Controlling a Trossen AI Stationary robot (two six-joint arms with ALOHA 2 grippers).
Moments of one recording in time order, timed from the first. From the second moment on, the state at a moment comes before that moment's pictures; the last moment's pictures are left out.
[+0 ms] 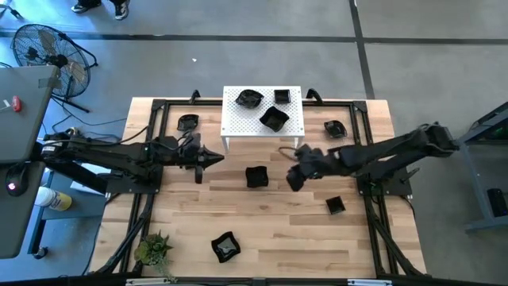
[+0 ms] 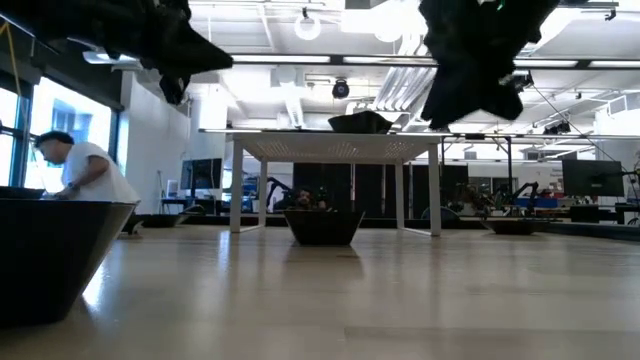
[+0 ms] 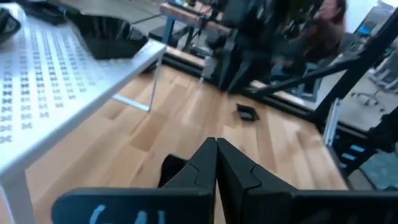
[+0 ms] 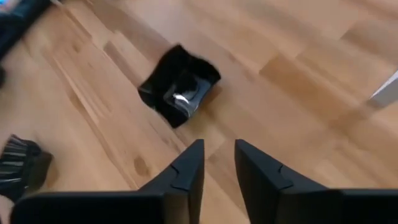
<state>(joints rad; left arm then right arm) -0.01 0.80 0.43 0.22 -0.12 -0.35 0.14 1.30 0.88 -0.46 0.27 0.93</state>
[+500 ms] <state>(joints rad) -0.01 0.70 0.43 0.10 -0.15 -0.37 0.07 1.55 0.88 -0.24 0.19 1.06</state>
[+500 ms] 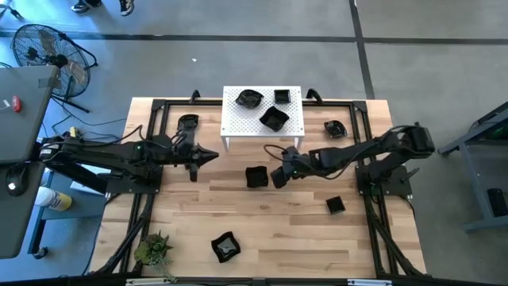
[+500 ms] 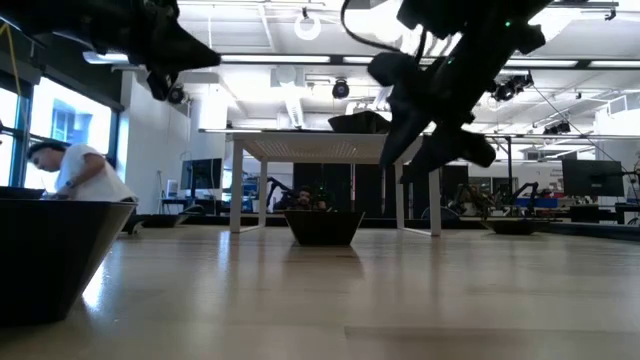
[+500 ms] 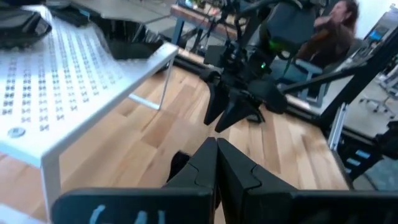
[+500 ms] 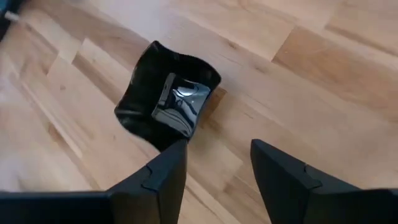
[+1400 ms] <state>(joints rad) -0.01 0.57 0.43 -0.08 -0.13 -0.36 0.06 1.75 0.88 0.05 0.32 1.07</state>
